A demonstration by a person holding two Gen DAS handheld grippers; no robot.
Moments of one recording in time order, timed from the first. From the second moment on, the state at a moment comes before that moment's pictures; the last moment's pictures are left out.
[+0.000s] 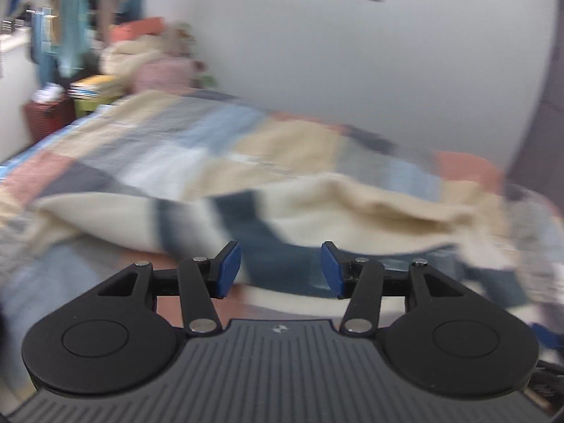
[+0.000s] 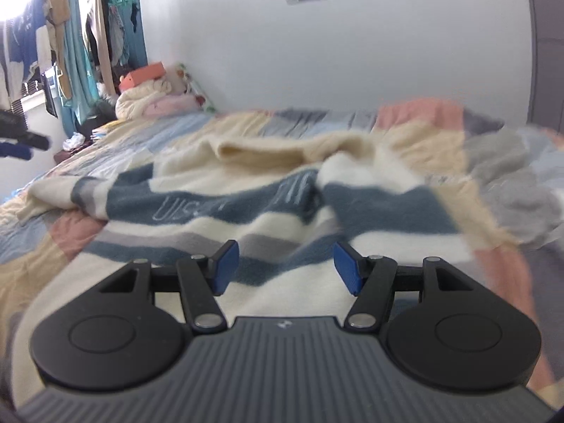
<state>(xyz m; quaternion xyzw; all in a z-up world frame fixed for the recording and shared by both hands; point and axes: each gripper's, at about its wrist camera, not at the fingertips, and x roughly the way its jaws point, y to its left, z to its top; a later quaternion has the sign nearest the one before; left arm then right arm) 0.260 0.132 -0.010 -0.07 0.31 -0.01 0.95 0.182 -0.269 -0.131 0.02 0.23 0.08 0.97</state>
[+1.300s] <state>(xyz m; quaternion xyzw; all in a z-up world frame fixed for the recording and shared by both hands) 0.246 0.088 -0.132 -0.16 0.36 -0.12 0.91 0.179 -0.395 -0.189 0.36 0.38 -0.14 0.84</state>
